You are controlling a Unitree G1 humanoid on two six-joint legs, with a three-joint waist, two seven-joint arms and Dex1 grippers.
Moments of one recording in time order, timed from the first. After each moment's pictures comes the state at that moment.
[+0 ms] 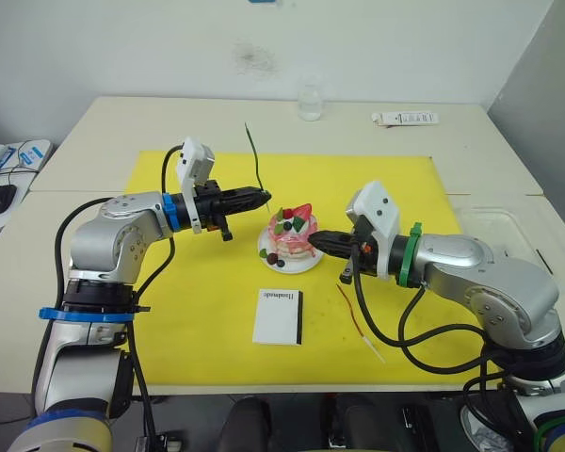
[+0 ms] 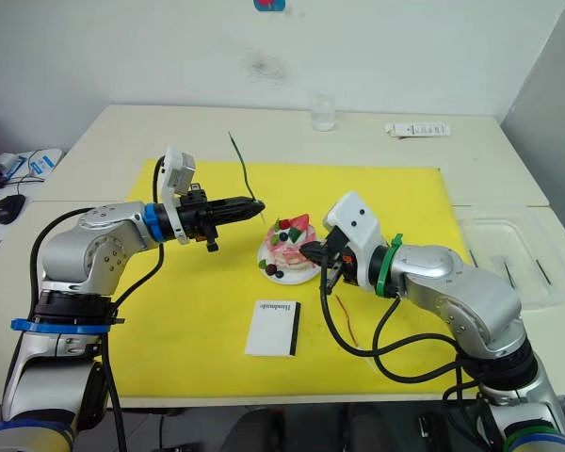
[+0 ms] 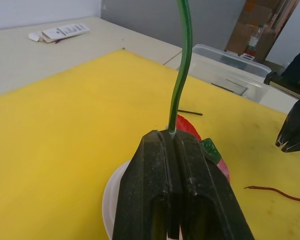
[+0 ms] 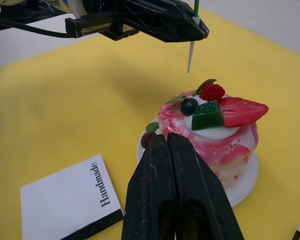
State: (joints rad) left arm -0.72 0.62 0.03 0.18 -0.53 0.60 -1.08; right arm -0.58 -0.53 0.18 -0.58 0.65 1.04 0.46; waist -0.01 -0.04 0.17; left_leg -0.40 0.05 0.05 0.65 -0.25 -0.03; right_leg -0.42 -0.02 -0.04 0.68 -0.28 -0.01
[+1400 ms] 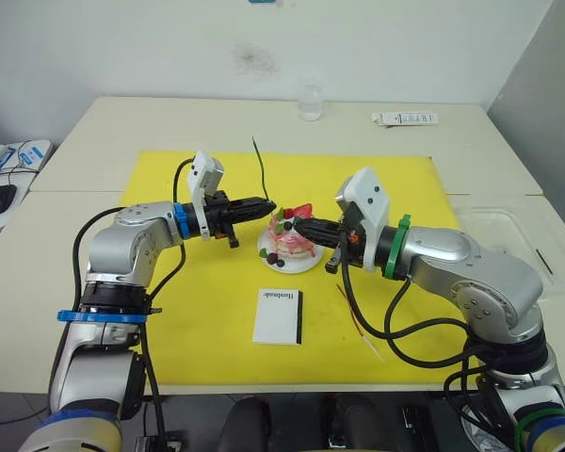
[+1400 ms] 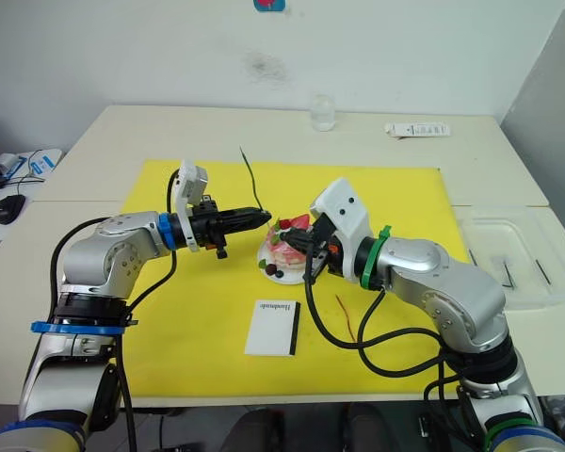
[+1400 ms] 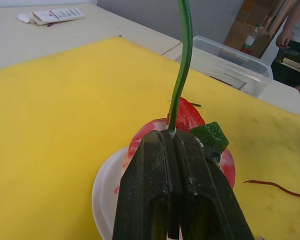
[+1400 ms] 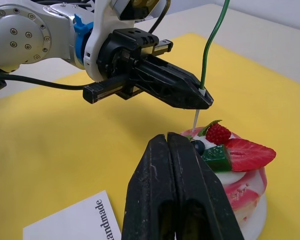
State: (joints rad) left arm -0.71 0.56 0.03 0.24 -0.48 0.60 -1.10; right arm -0.62 -0.42 0.18 -0.56 0.63 1.04 0.41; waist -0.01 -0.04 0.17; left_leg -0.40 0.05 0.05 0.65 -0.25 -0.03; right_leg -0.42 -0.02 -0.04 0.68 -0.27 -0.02
